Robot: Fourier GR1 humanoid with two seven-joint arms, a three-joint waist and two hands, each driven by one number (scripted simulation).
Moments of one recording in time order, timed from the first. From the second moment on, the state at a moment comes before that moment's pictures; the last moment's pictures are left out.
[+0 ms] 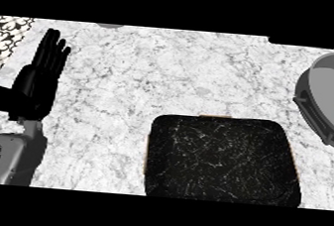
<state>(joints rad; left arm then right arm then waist) -0.29 0.22 0.04 -1.54 0.16 0.14 0.05 -0.72 -0.61 -0.54 -0.35 0.85 -0.58 0.20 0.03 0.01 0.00</state>
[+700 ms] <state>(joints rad) -0.29 0.23 0.07 -1.52 0.16 0.12 0.03 -0.73 -0.60 -0.78 -0.46 0.51 -0.66 -0.13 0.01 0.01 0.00</state>
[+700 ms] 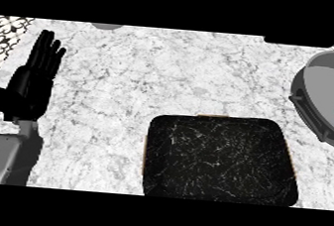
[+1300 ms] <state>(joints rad) -0.28 0.23 0.09 -1.52 0.16 0.11 0.03 -0.50 -0.63 -0.94 -0.60 0.21 -0.54 -0.38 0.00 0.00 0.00</state>
